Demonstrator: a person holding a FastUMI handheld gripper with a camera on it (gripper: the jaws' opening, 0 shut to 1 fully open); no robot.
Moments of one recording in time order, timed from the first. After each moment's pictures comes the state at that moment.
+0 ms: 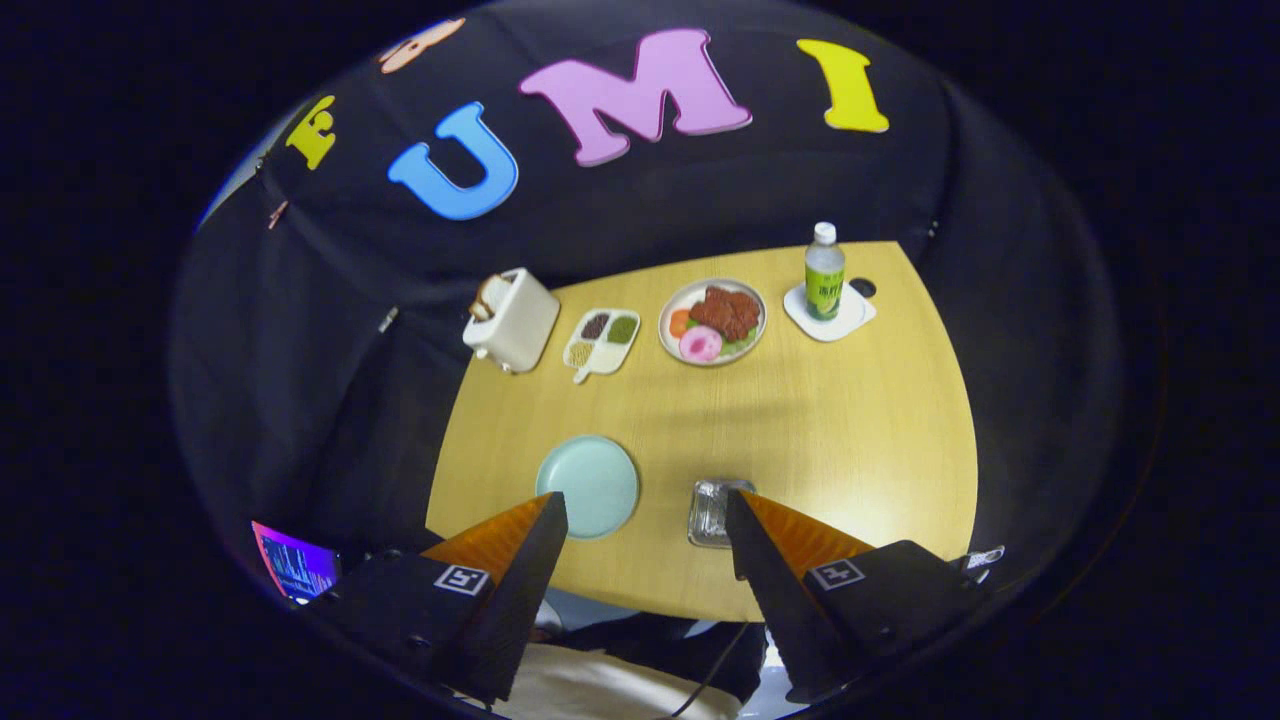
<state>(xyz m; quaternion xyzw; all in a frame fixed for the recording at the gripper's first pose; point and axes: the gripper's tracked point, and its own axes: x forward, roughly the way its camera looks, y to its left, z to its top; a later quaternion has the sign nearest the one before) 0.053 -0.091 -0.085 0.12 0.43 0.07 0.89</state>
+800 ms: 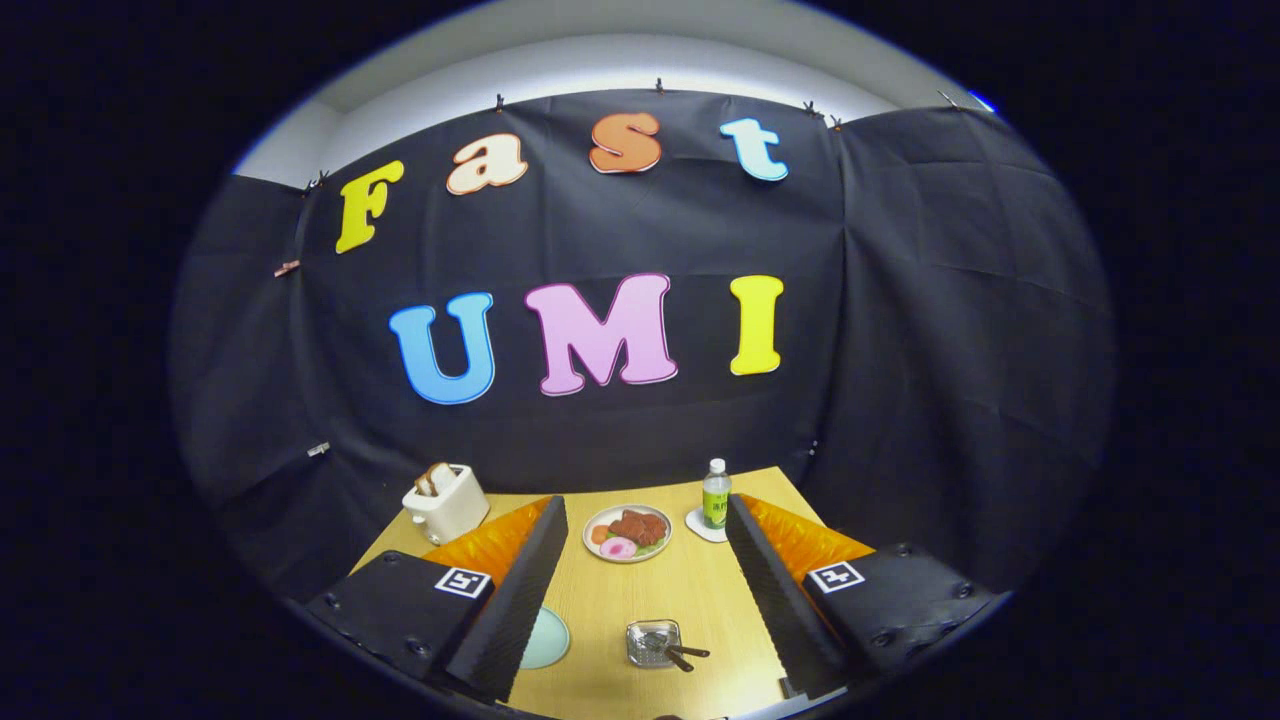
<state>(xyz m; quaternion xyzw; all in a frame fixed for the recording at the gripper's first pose) 0.006 -0.097 0.039 0.02 0.08 -0.08 0.99</state>
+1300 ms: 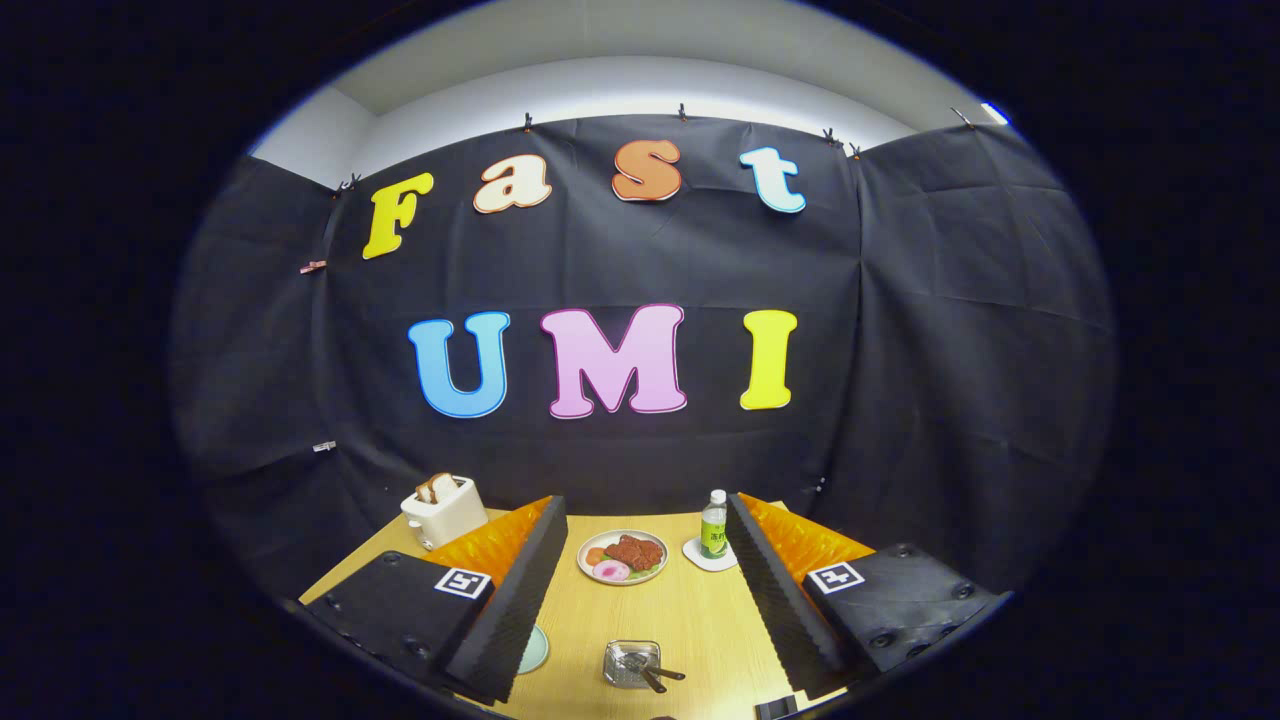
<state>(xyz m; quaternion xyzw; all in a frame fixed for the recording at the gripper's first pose) 0.008 -0.112 0.034 -0.01 0.05 -0.05 1.00</state>
